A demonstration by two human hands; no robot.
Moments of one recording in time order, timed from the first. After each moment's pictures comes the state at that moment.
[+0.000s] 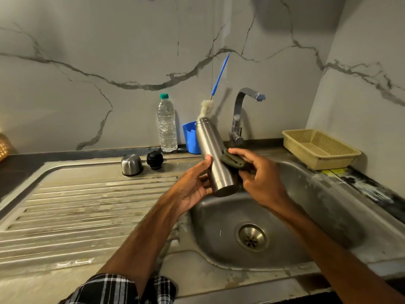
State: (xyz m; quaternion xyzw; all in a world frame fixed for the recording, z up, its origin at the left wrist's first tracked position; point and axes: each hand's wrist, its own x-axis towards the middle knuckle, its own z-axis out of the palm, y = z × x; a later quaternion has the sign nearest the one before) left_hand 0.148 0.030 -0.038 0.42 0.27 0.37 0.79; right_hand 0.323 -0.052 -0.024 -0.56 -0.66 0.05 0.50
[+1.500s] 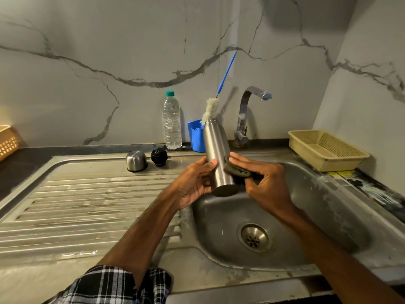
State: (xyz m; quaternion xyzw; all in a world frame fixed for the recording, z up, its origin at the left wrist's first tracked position) left_hand 0.140 0.027 -0.035 0.50 0.23 0.35 0.76; right_hand 0.325 -0.056 -0.034 -0.48 -0.70 -0.03 0.52
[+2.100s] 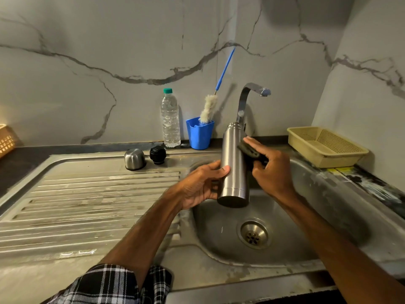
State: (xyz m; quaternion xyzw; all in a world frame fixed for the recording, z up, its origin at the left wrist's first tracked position) left_hand 0.146 0.017 -0.036 0.55 0.21 0.26 0.77; right_hand 0.348 -0.038 -0.031 -0.56 -0.64 -0.05 0.52
